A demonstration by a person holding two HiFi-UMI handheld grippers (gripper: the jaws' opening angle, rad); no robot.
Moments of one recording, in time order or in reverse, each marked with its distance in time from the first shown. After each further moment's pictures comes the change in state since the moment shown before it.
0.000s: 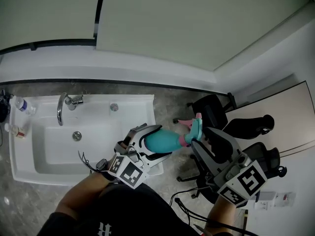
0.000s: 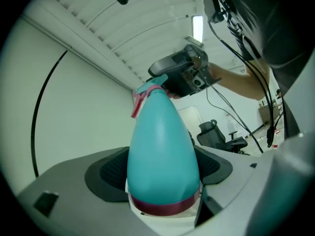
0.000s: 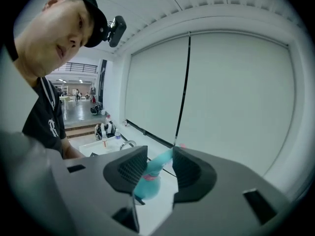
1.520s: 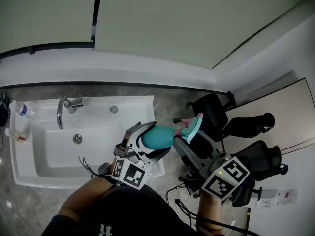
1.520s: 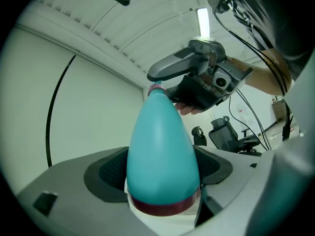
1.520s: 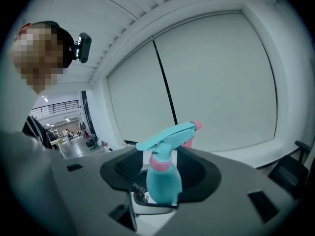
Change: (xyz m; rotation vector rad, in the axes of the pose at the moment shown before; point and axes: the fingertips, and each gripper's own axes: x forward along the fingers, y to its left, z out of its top) left arm -0.001 0.025 -0.009 -0.010 0.045 0.146; right arm 0.041 0.003 -0.027 0.412 -0.111 -0.006
